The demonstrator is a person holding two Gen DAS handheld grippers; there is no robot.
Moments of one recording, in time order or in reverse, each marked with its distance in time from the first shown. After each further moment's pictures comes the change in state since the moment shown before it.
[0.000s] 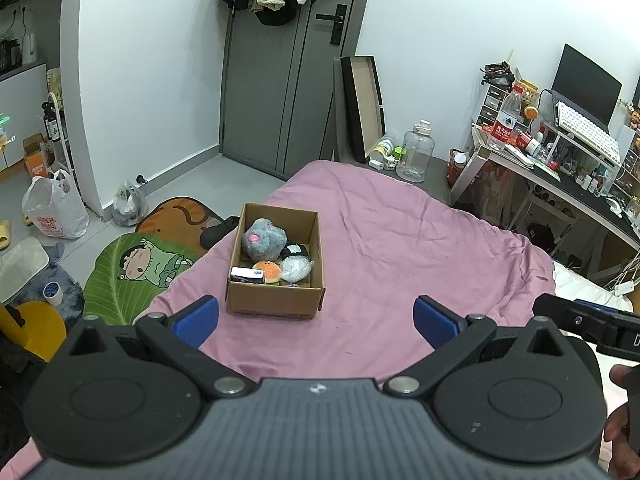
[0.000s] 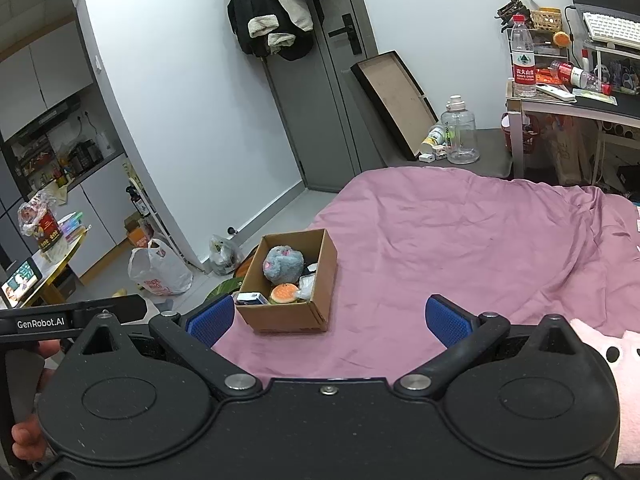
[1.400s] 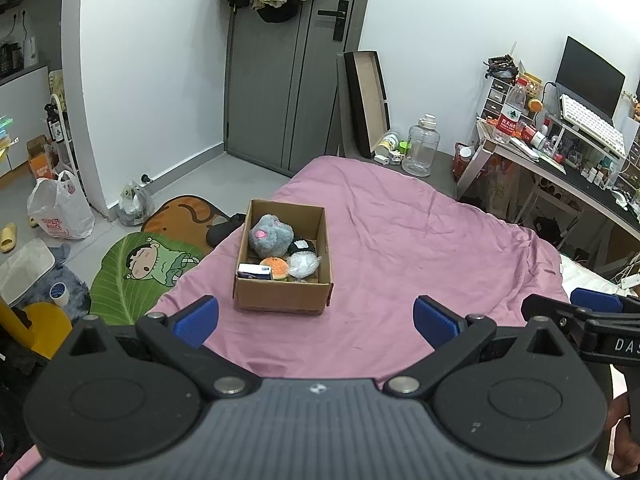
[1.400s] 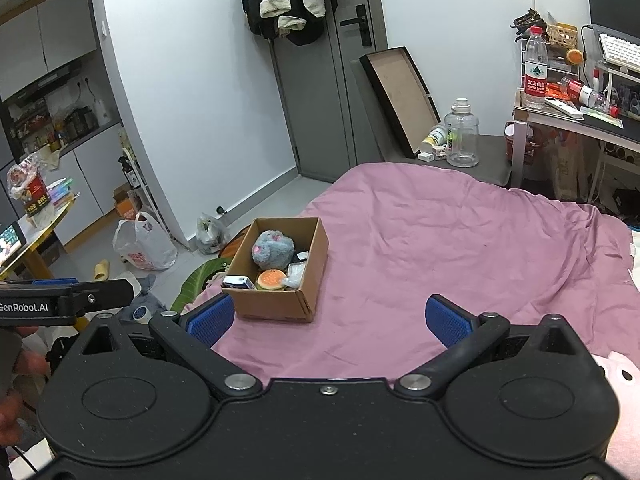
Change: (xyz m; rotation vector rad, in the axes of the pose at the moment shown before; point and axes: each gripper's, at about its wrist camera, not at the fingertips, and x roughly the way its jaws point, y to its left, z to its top) left arm 0.004 0.005 -0.009 0.020 0.008 0.018; right arm 0.010 0.011 -0.001 -0.097 0.038 -0.044
